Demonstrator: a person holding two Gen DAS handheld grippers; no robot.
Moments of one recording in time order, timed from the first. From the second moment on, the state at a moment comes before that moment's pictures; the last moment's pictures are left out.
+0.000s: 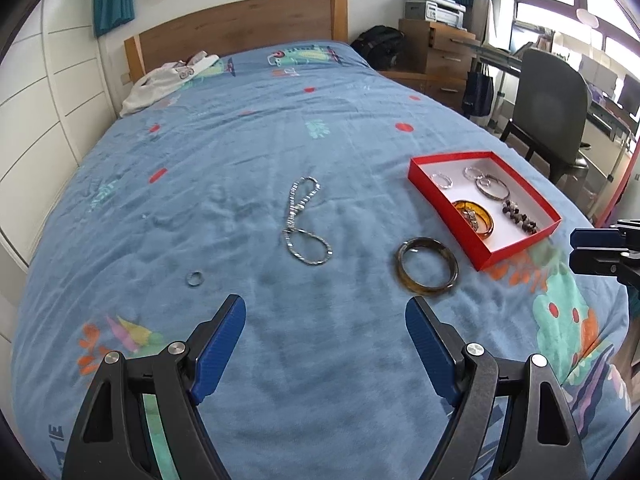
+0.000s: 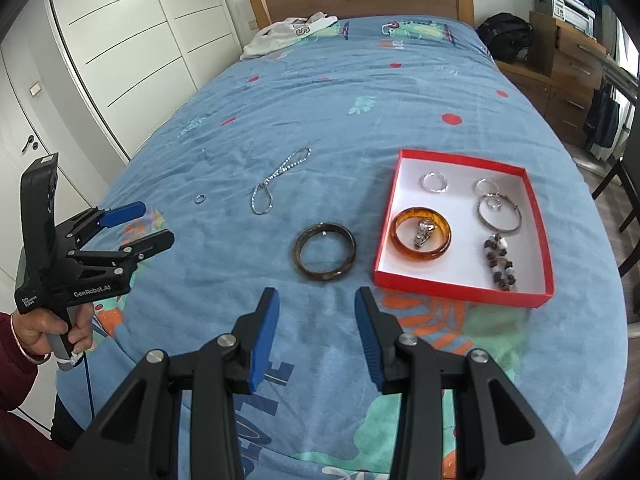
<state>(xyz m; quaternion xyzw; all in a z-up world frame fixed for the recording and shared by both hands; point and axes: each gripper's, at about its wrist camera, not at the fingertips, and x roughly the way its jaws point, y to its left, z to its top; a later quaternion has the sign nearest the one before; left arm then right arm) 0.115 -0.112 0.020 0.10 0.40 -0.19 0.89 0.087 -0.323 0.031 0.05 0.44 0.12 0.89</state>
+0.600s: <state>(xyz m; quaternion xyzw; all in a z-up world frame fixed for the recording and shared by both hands) 0.180 -0.220 -0.043 0.14 0.45 -0.22 0.86 0.086 -0.411 -0.001 0.12 0.45 0.09 0.88</state>
